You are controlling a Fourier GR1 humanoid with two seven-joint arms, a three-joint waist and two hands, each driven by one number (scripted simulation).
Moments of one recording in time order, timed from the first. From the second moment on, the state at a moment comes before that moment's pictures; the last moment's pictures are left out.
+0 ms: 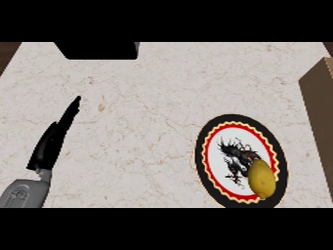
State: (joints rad) left arm -0.14 0.30 -0.08 -1.34 -0.16 0.04 -0.03; right arm -0.10 -0.70 -0.50 -1.79 0.83 0.36 0.24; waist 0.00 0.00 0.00
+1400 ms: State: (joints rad) left arm -0.13 0.28 -0.06 -1.32 -0.18 0.02 -0.05; right arm -0.41 -0.63 -0.83 -1.01 0.29 0.30 -0.16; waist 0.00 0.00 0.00
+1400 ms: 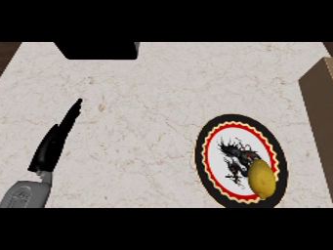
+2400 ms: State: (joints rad) left arm -0.17 0.26 -0.04 -1.32 -0.20 0.01 -0.04; right arm -0.32 -0.96 -1.05 -0.33 0.14 0.33 -0.70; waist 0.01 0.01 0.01
